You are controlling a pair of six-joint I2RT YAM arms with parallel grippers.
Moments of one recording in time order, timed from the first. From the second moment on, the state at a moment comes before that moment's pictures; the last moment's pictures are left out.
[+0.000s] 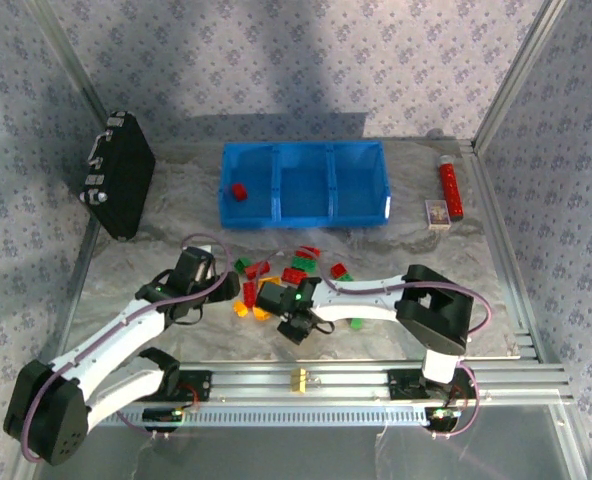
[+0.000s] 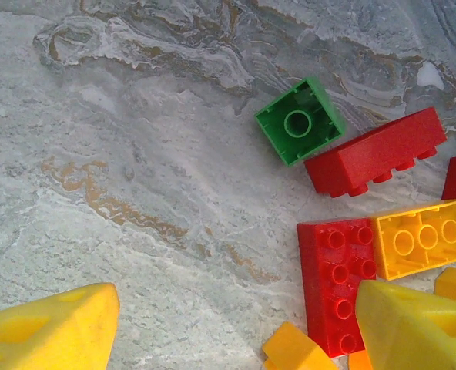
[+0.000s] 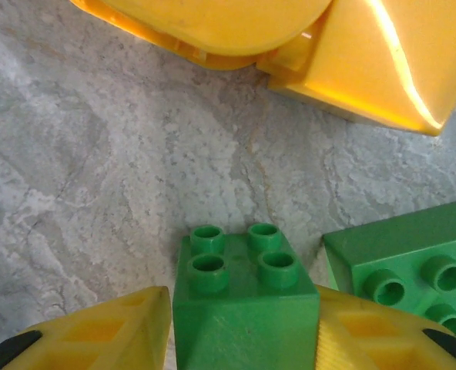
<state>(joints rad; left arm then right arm) -0.51 0.94 0.48 -0.48 -0.07 -0.60 1.21 1.79 1.10 -0.72 0.14 0.22</state>
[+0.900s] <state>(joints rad) -0.52 0.90 0.48 -0.48 -0.07 -0.60 0.71 1.69 1.48 -0.74 0.09 0.12</state>
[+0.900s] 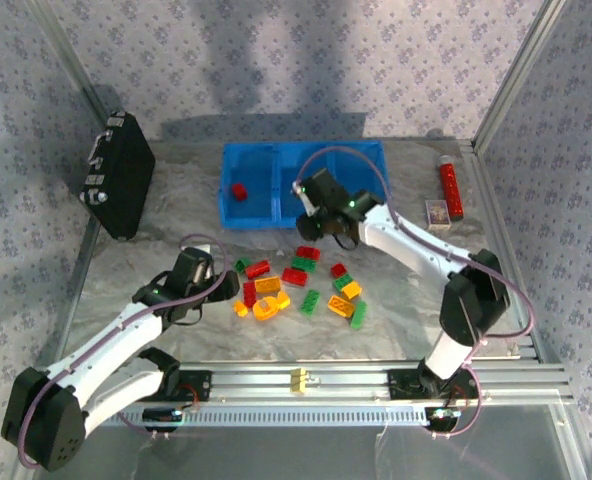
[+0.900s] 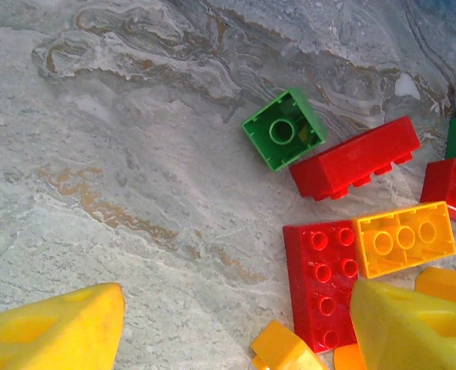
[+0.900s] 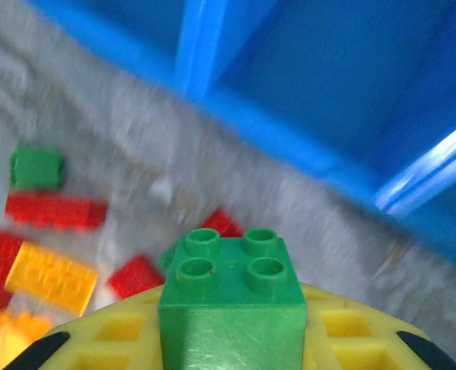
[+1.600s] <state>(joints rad) -0.56 0.88 0.48 -0.51 -0.07 -0.63 0.58 2.02 1.89 -0.84 0.09 0.08</state>
